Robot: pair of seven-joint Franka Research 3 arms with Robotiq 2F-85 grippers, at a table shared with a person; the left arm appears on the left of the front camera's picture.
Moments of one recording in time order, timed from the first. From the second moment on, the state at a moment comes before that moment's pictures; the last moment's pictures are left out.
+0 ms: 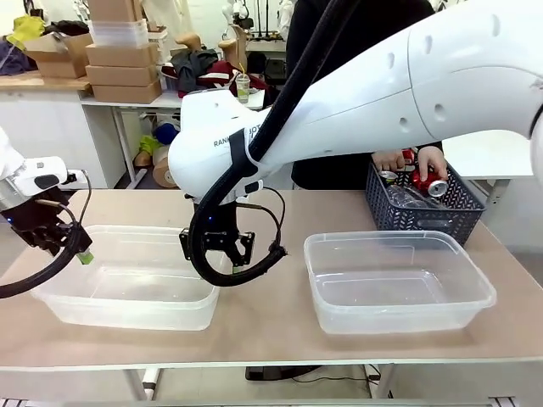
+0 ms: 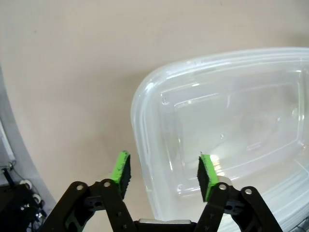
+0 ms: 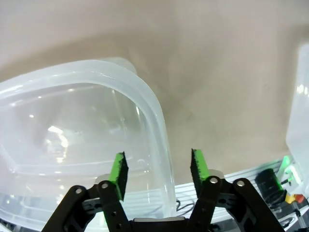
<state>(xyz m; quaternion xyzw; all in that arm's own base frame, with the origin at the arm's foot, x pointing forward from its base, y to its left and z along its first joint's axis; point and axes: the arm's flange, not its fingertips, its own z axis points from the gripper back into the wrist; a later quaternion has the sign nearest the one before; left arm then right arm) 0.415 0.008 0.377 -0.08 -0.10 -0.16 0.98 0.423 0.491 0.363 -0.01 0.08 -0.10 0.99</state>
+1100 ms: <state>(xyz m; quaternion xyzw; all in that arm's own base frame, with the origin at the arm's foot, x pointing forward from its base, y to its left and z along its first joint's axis) 0.401 0.003 0.394 -0.06 -0.07 -0.11 0.99 0.425 0.484 0.376 -0.02 0.09 -0.11 0.99</state>
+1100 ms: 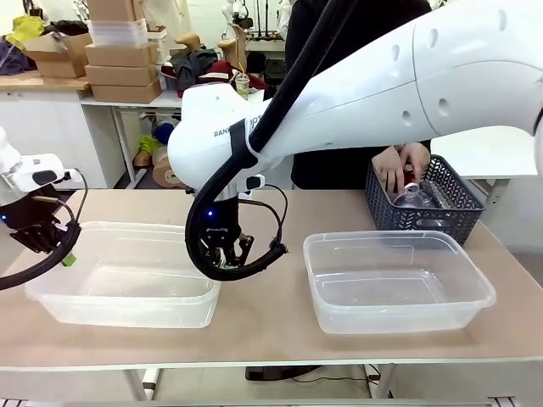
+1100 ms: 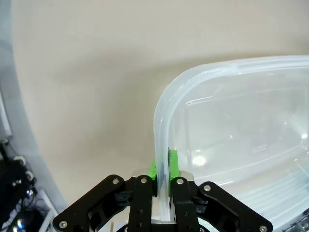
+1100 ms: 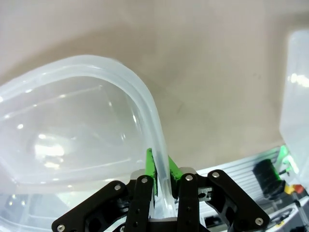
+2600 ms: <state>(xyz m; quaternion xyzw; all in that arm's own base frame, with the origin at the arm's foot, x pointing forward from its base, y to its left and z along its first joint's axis) 0.421 -0.092 0.528 -0.08 -0.06 -0.05 0.99 0.416 0.381 0.535 0.00 0.04 0.01 1.00</state>
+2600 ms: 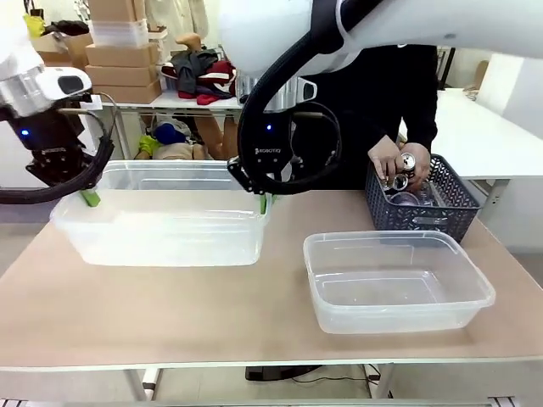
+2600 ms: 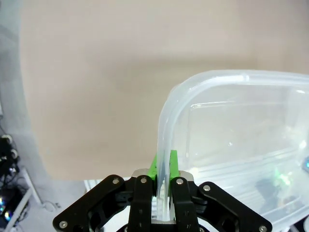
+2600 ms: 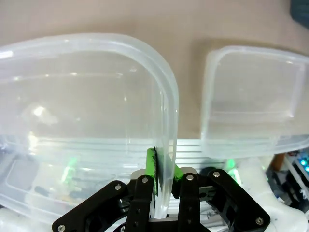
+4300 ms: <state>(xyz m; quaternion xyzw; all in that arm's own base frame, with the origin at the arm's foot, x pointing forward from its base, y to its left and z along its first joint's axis) 0.461 -0.257 0.508 -0.09 -0.02 -0.08 0.99 0.417 0.200 0.495 0.06 0.03 0.04 1.00</state>
